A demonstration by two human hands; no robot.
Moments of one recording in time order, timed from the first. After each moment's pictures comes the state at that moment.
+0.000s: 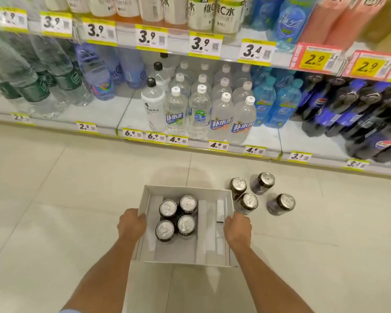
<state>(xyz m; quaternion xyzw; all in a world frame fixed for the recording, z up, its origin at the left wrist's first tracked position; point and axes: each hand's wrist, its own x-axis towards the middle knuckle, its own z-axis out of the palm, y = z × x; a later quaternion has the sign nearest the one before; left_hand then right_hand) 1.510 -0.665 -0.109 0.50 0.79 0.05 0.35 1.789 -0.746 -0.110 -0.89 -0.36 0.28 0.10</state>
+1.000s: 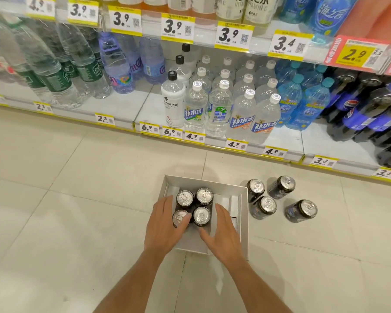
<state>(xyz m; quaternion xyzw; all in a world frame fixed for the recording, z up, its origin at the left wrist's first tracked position) 1.542 -0.709 -0.115 0.70 0.64 0.20 0.25 1.728 -0.759 -0.139 -0.73 -0.58 0.29 0.22</state>
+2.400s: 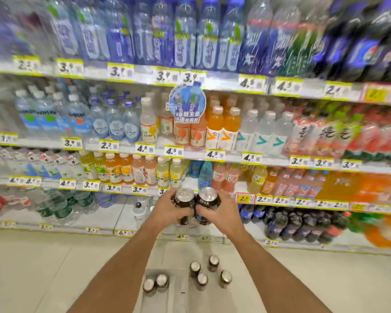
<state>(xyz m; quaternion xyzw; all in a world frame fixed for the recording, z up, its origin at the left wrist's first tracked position) 1.706 -0.648 0.472 0.64 0.49 0.29 0.51 1.889 -0.721 0.471 -0.70 -0.52 0.21 0.43</state>
